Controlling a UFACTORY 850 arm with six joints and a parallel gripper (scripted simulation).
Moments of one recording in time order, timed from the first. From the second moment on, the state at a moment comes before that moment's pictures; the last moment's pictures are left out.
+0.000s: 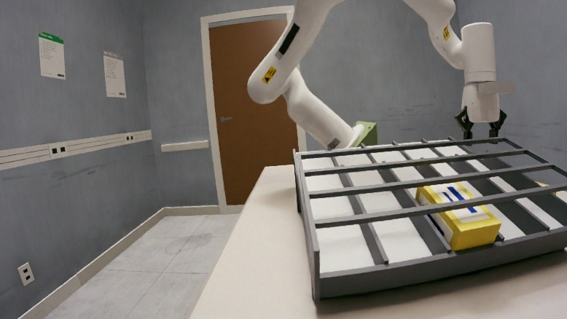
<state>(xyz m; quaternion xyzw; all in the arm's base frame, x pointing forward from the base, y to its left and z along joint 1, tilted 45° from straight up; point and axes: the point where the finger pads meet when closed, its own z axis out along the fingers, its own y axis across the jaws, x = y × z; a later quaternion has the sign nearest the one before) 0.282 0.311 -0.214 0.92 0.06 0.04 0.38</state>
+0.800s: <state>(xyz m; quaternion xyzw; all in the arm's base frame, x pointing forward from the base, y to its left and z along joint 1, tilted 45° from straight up) 0.290 0.272 -0.256 0.92 0.06 0.04 0.38</state>
